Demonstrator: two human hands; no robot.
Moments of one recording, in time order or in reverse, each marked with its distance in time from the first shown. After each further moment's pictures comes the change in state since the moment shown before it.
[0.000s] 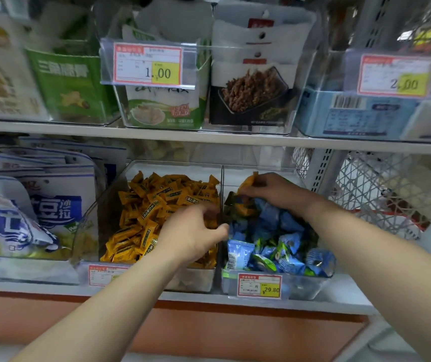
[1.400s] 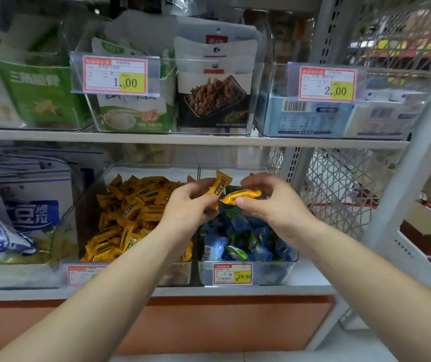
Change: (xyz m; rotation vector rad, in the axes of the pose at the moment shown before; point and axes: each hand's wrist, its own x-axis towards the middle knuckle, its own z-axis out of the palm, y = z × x) left_hand -0.001 0.066 -0.003 -1.100 0.000 -0.181; right_hand -0.114 -0.044 0.016 0.408 0.350 0.010
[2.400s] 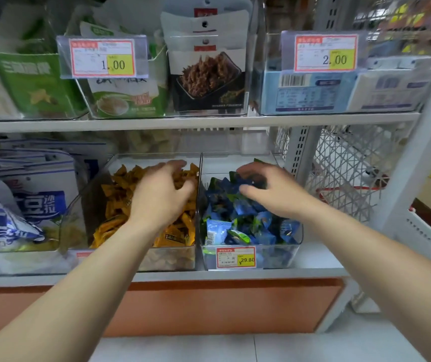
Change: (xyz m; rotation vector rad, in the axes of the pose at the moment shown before) left_hand 0.012 -0.001 -0.048 1.186 0.287 0.358; right_hand 0.024 0.017 -0.020 -0.720 -0.118 -0.202
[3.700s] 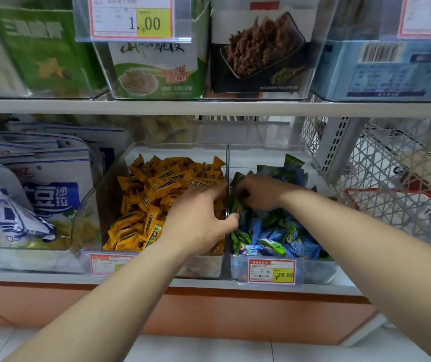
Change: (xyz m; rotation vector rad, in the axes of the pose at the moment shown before) left_hand -0.014 -0.022 0.030 -0.025 -0.240 0.140; right_hand 0.094 0.005 0.080 -0.358 -0.546 -0.085
